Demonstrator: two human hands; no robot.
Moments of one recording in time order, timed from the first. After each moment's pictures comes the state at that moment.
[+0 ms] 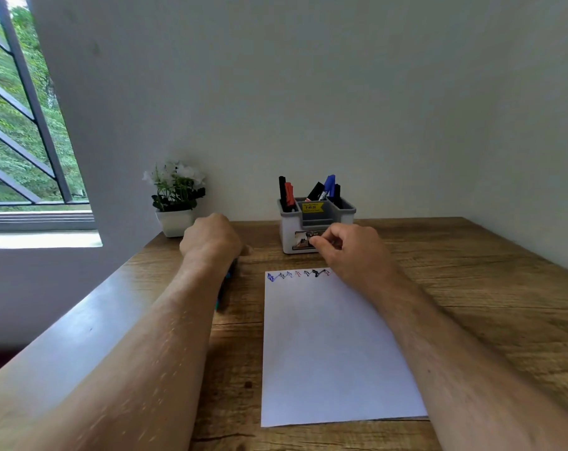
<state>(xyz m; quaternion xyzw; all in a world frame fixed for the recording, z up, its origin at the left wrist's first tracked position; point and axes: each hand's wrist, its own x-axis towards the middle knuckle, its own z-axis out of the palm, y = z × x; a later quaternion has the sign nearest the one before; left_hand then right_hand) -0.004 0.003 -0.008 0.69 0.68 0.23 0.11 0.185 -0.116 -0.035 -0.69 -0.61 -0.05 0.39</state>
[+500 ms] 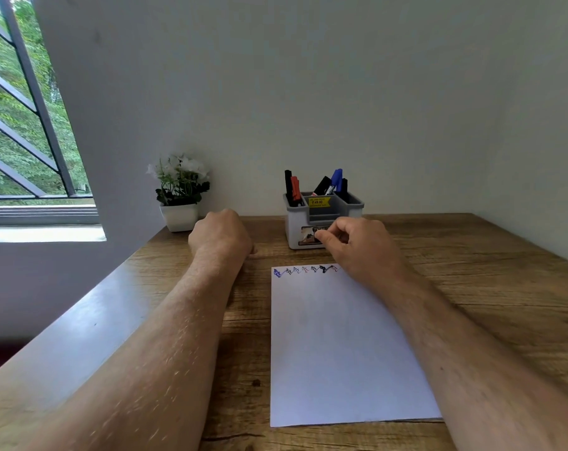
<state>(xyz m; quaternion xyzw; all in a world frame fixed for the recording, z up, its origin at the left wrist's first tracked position) 0.001 0.000 -0.013 0.71 0.67 0.21 0.04 0.187 -0.109 -0.036 -0.69 -0.62 -0.05 0.38</state>
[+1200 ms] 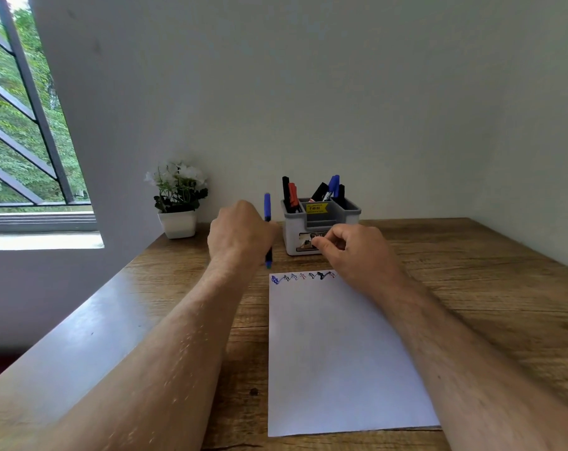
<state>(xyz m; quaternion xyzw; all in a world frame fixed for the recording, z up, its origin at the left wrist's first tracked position) 0.025 -0.028 0.002 0.72 0.59 0.36 0.10 0.184 -0.114 -0.034 -0.69 -0.61 -0.06 0.39</state>
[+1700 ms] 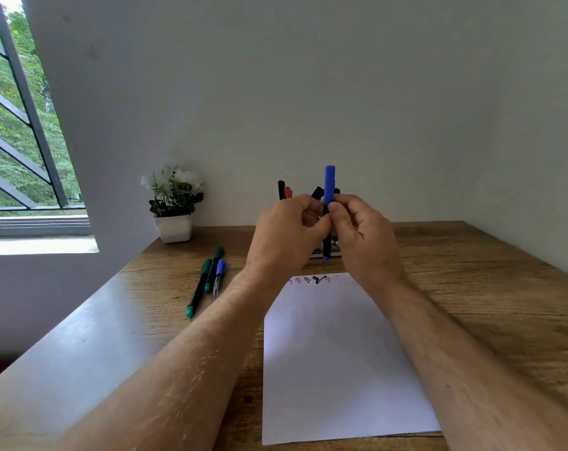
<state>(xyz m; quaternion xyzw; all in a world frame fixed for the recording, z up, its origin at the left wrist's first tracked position) 0.059 -0.064 0.000 0.80 0.31 0.48 0.19 0.181 -0.113 -0.024 -0.54 -0.57 -0.02 0.62</state>
